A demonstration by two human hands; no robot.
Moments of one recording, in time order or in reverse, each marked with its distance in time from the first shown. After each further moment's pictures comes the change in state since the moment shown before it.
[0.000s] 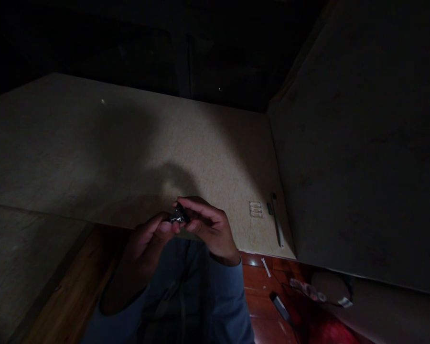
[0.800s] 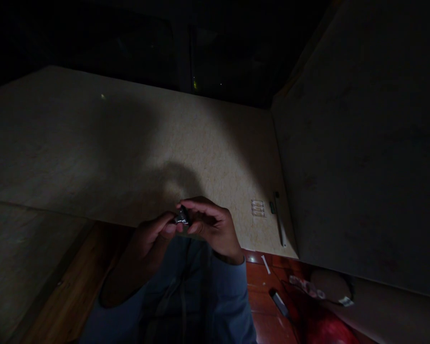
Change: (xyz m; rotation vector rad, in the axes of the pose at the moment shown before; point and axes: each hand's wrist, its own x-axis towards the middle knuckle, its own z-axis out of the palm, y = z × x) left_hand 0.007 -0.008 -0.007 0.130 -0.084 0.155; right_hand 0.000 0.001 -0.006 -0.069 0.007 0.011
